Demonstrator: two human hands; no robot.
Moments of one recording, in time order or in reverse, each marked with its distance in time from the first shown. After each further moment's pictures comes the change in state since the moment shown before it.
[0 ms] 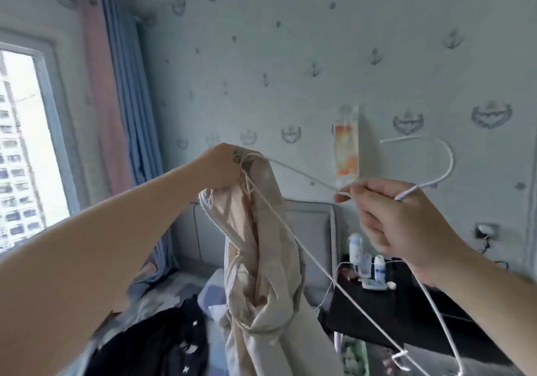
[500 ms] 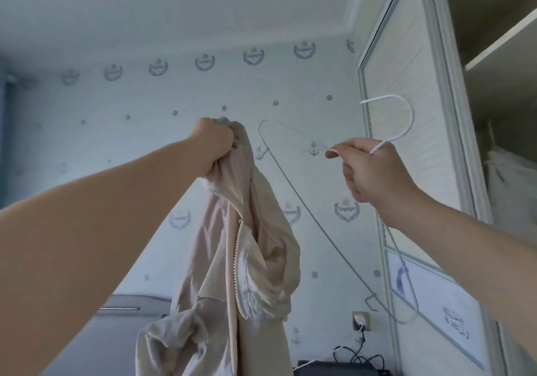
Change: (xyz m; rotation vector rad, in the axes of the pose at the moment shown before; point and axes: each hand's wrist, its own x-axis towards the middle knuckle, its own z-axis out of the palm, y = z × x) left_hand 0.151 0.346 -0.053 -0.770 0.413 0.103; right_hand 0.104 -0.142 -0.288 -0.342 0.483 -0.331
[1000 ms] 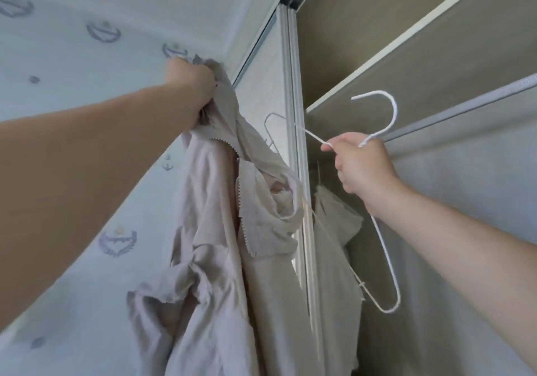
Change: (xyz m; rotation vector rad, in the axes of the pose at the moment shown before) left_hand 0.034 0.171 0.218 -0.902 -0.103 0.088; right_hand 0.069 0.014 -0.227 -0.527 0.436 -0.145
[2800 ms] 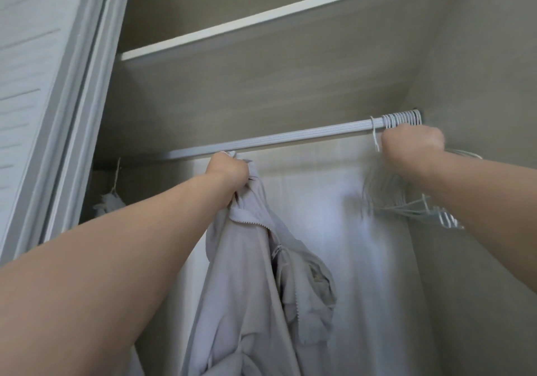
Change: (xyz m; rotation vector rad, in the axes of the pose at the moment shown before) left_hand -0.086 -0.136 0.411 -0.357 -0.756 -0.251; right_hand 0.145 0.031 -0.276 -2.421 0.522 0.253
